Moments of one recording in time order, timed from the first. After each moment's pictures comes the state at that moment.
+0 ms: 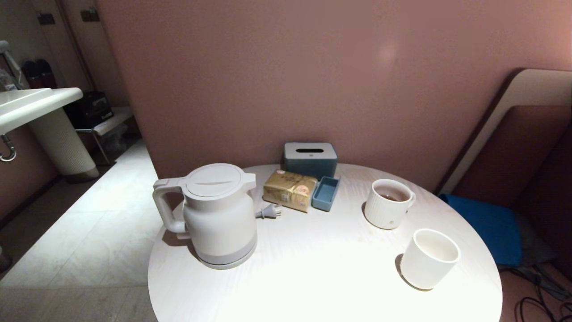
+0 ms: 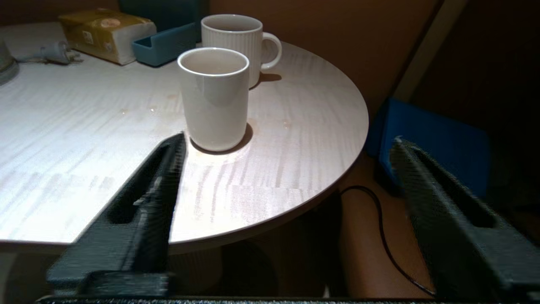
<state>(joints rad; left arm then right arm) 0.01 0.00 0.00 -0.01 0.00 0.00 0.00 0.00 0.00 -0.05 0.03 -0.03</state>
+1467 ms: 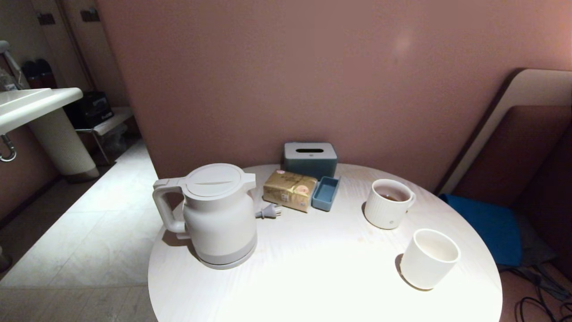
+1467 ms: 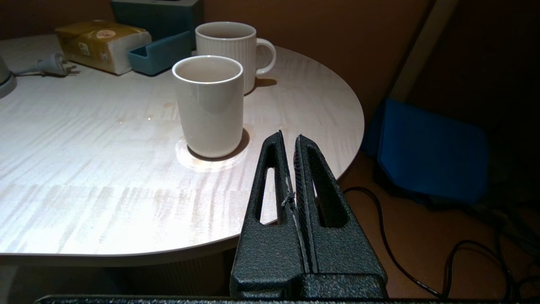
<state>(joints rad) 0.01 0.00 0.00 -0.01 0.00 0.00 0.00 0.00 0.00 -0.07 0.01 -0.01</state>
